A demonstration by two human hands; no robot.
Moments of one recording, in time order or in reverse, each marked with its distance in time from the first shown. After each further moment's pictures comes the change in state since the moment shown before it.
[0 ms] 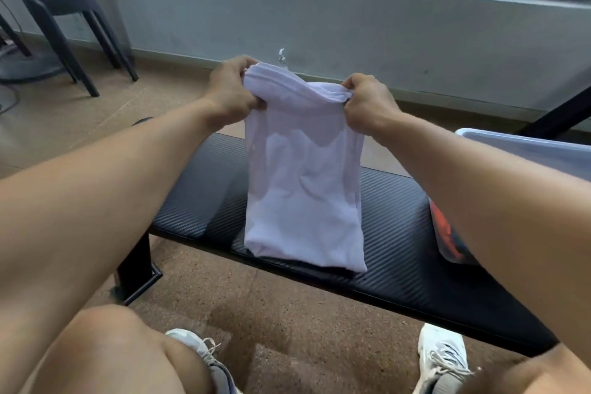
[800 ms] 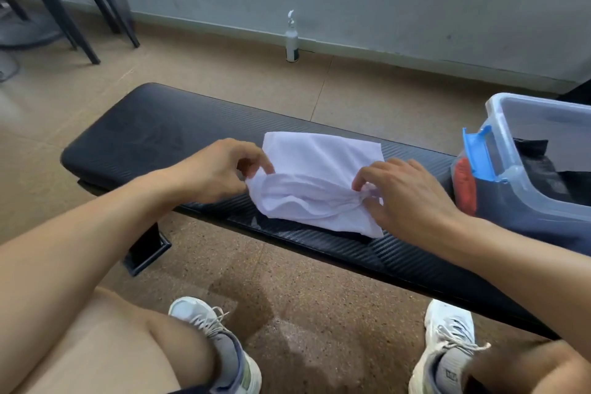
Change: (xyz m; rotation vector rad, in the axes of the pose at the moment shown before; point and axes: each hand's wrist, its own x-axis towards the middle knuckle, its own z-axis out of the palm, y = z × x) left_hand -0.118 -0.069 -0.004 0.389 -0.543 0.161; right_hand -0.134 0.081 0.033 -0.470 -0.235 -0.441
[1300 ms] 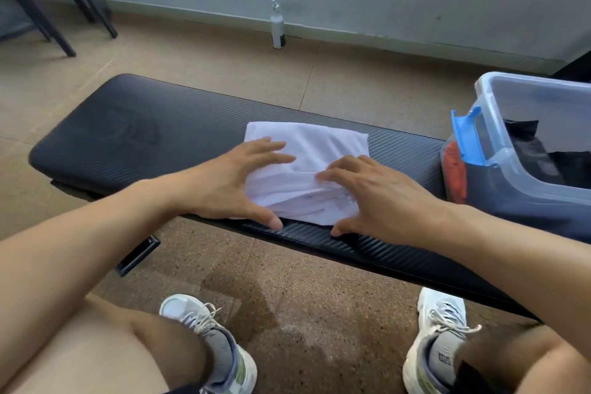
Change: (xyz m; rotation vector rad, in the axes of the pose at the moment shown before) left_hand 0.005 0.020 0.027 0.045 -0.233 0.077; right_hand -0.002 -0.003 0.006 0.067 -0.211 -0.133
